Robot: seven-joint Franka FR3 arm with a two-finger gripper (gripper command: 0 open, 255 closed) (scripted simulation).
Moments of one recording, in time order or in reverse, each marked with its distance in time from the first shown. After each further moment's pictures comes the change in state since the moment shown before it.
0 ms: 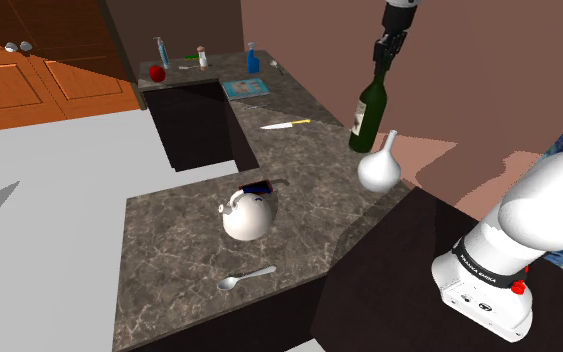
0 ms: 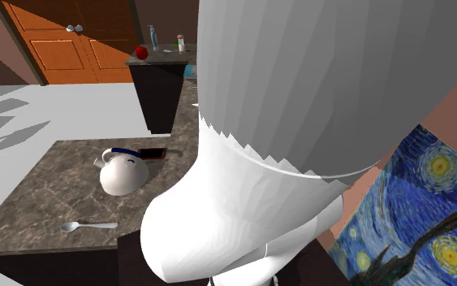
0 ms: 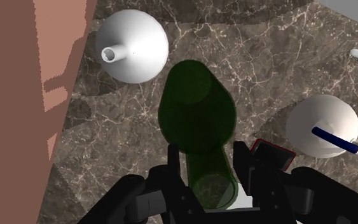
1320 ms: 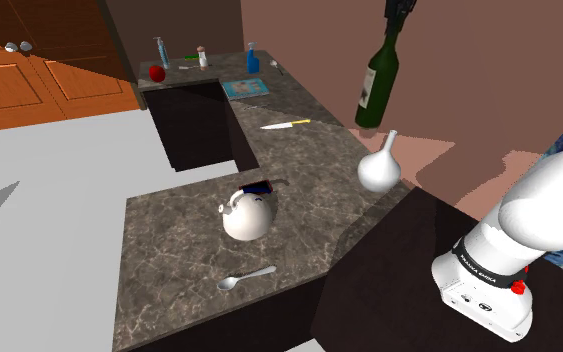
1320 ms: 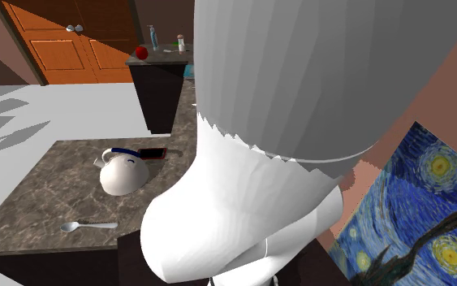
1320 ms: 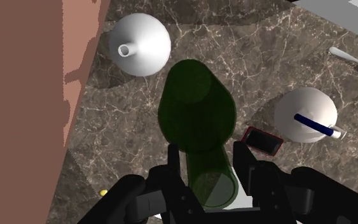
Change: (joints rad) arm 0.004 0.035 0.003 0.307 0.011 -0.272 -0.016
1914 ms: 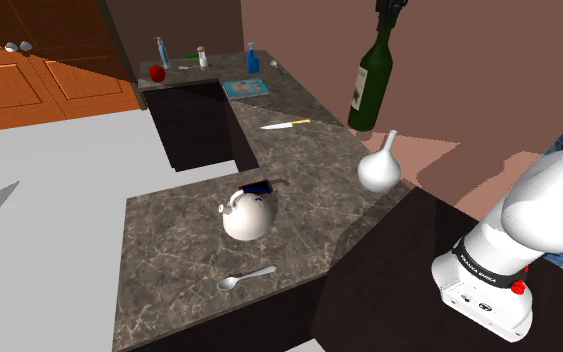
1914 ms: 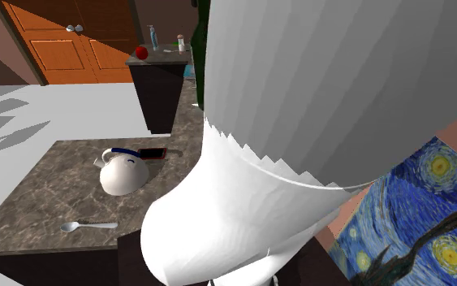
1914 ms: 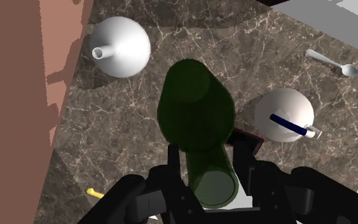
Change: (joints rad) arm 0.045 -0.063 0.077 -0.013 0.000 -0.057 0.117
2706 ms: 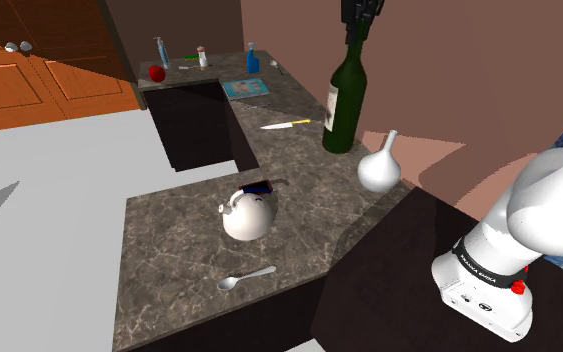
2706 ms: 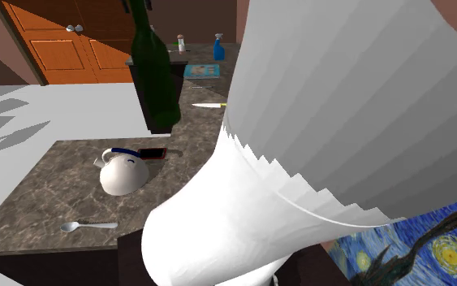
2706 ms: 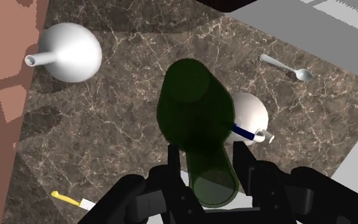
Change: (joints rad) arm 0.101 -0.090 0.200 -0.085 0.041 -0.017 0.297
